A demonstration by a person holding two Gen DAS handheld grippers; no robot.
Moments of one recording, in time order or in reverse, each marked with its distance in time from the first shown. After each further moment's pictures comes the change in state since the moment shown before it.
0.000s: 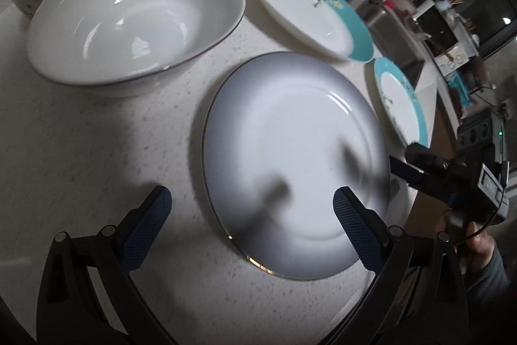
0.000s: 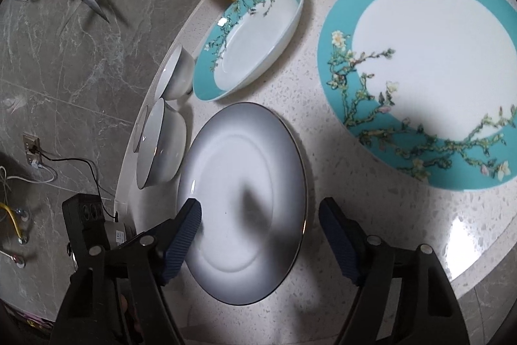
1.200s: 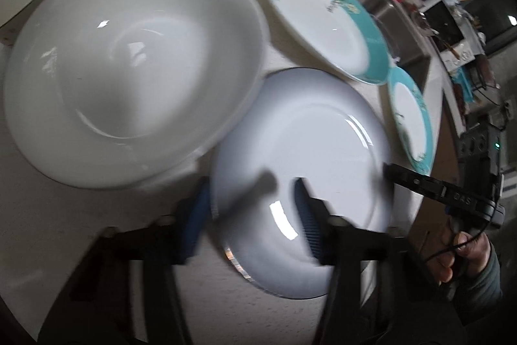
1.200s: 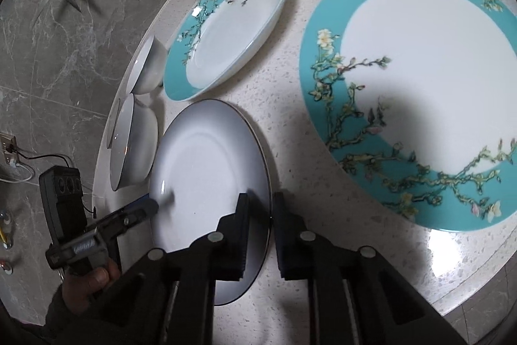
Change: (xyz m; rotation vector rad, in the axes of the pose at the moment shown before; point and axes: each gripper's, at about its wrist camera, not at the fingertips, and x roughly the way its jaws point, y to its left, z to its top) left arm 0.015 0.002 0.058 -0.024 0.081 0.028; right arm 0.012 -0.007 0.023 0.010 0.084 -0.136
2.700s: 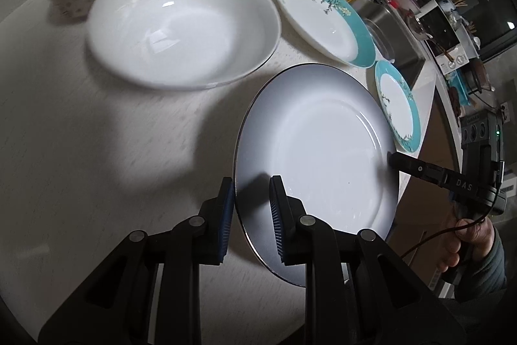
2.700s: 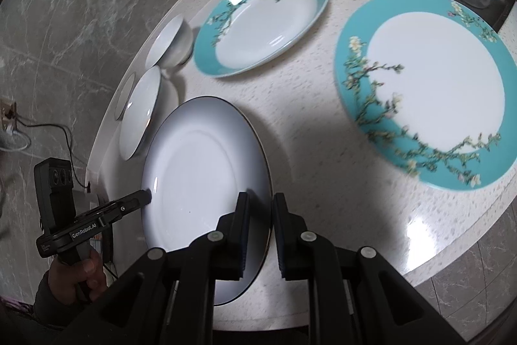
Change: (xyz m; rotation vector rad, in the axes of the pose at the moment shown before) left arm -0.060 0.021 -0.063 -0.018 -0.029 -0.024; right arm -0.020 0.045 -0.027 -0.106 0.027 -0.038
